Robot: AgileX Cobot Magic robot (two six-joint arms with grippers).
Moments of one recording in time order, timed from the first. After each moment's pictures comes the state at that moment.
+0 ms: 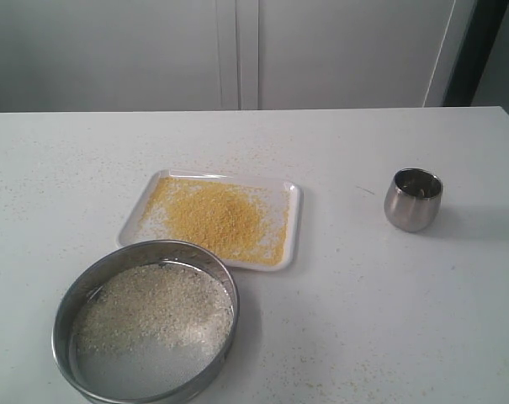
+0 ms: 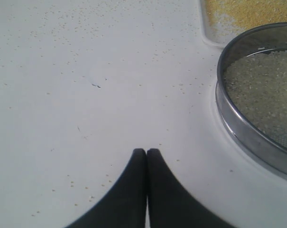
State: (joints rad) left arm -0.11 0.01 0.02 -0.08 0.52 0.10; right arm 0.00 0.01 -0.11 0.20 0.34 -0.20
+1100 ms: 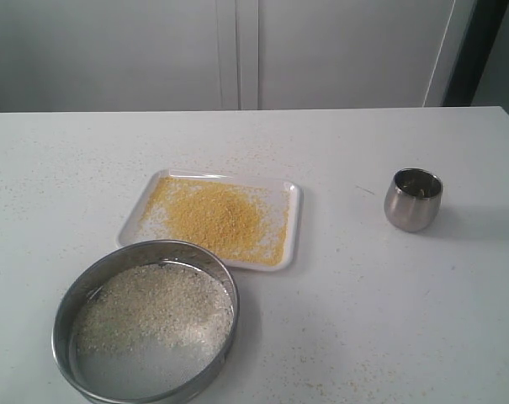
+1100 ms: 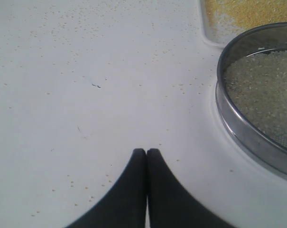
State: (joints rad) left arm -0.11 0.01 0.02 -0.08 0.52 0.10; right arm 0.04 0.01 -0.01 0.20 0.32 -0.18
